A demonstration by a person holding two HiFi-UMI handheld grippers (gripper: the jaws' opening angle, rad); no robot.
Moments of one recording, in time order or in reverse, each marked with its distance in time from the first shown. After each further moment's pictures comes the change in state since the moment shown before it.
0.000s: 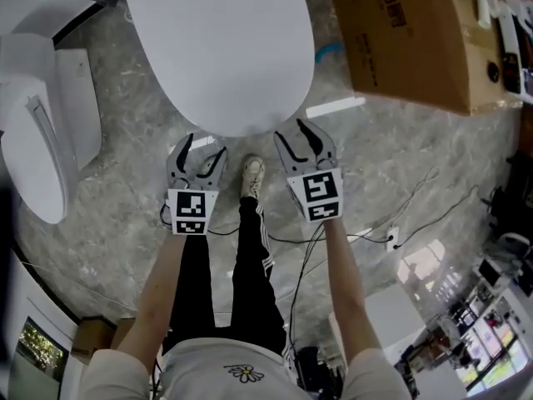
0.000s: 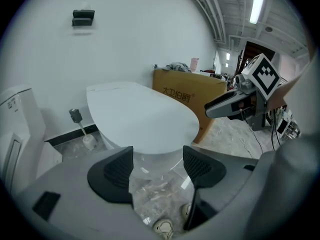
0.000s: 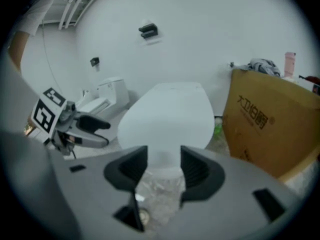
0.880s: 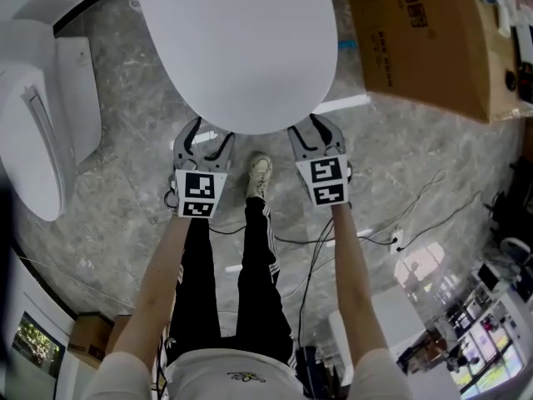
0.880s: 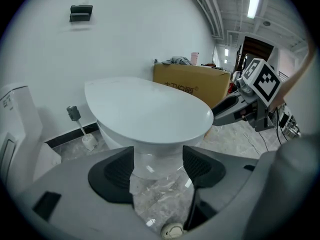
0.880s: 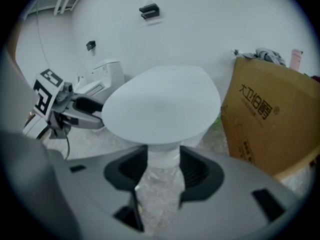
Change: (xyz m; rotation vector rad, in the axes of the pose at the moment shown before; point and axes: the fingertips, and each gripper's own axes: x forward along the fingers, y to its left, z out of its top) left arm 0.040 0.021 -0.031 0.031 0.020 0.010; right arm 0.049 -0.013 -0.061 -0.038 0.145 -0.031
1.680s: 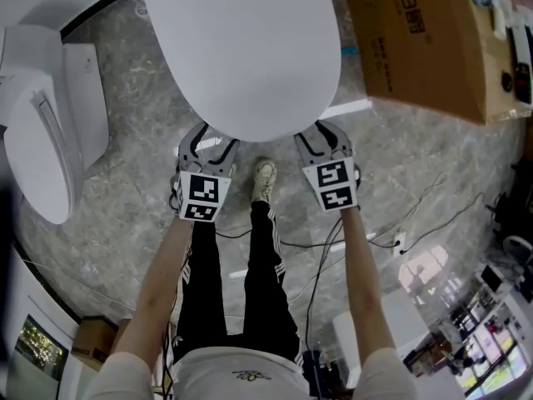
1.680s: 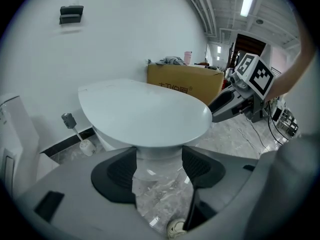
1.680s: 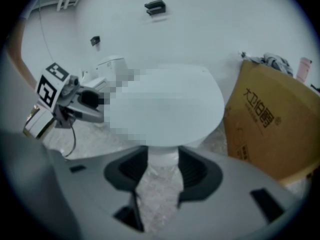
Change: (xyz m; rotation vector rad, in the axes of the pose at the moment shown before) left arm -0.009 0.004 0.016 0.063 0.016 -0.058; right arm -0.015 0.001 0.018 -0.055 0.043 0.017
